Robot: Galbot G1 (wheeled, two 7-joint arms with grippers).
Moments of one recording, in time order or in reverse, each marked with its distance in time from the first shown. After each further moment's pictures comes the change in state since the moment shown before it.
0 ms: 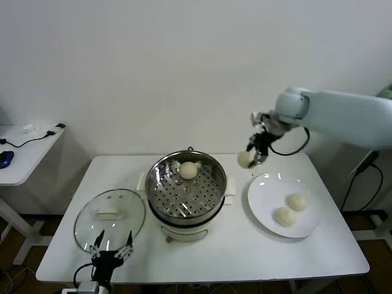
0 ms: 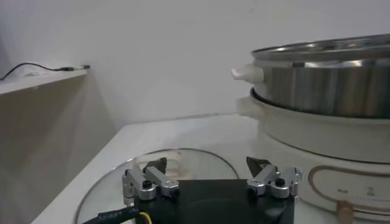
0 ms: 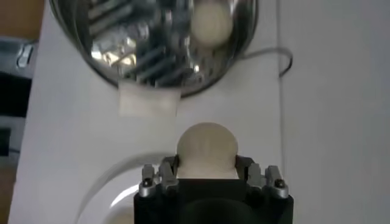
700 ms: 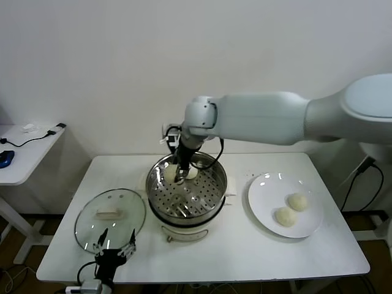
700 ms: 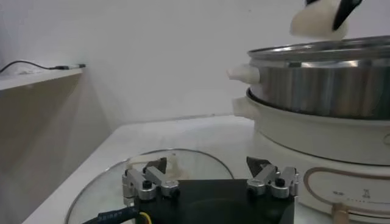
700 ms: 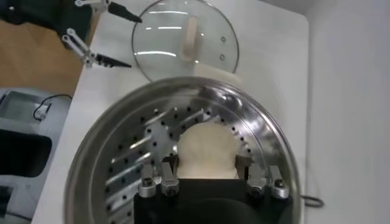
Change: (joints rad) left arm -0.017 -0.002 0.014 0.021 -0.001 -0.005 0.000; right arm -0.197 0.378 0.105 -0.081 0.114 -0.179 0.195
